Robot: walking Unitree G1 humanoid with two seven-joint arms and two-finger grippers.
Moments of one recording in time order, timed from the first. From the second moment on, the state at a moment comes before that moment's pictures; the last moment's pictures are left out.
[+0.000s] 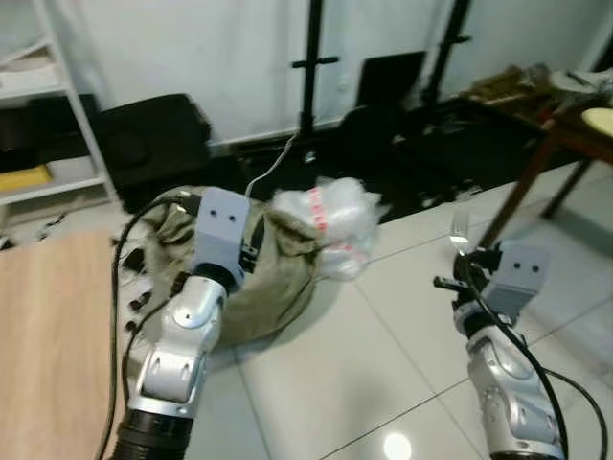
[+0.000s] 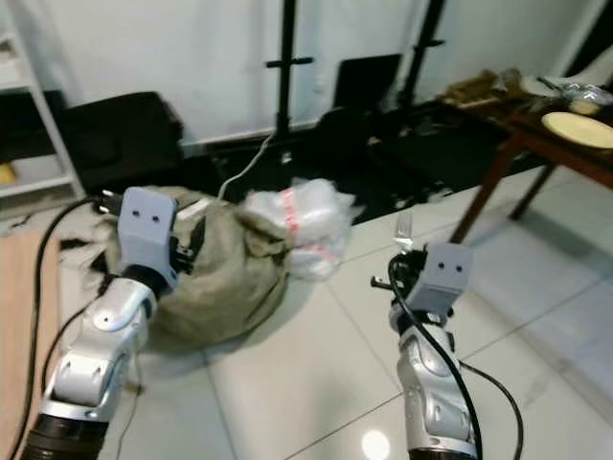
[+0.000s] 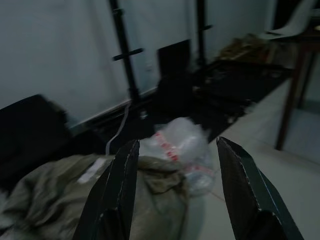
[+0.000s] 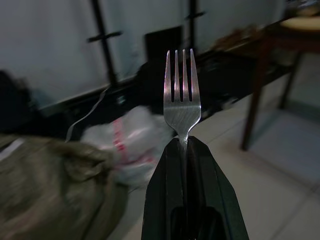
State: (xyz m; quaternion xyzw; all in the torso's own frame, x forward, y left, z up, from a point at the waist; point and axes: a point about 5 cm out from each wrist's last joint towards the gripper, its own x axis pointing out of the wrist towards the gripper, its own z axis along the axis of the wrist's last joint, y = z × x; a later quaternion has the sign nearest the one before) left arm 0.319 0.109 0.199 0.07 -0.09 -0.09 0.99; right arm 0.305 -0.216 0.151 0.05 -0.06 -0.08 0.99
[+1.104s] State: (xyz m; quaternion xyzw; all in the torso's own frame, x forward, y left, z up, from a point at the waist) left arm 0.311 0.107 0.193 0.06 -0.08 -0.13 0.99; right arm 0.301 -0.211 0.145 0.06 -0.05 -0.08 0.99
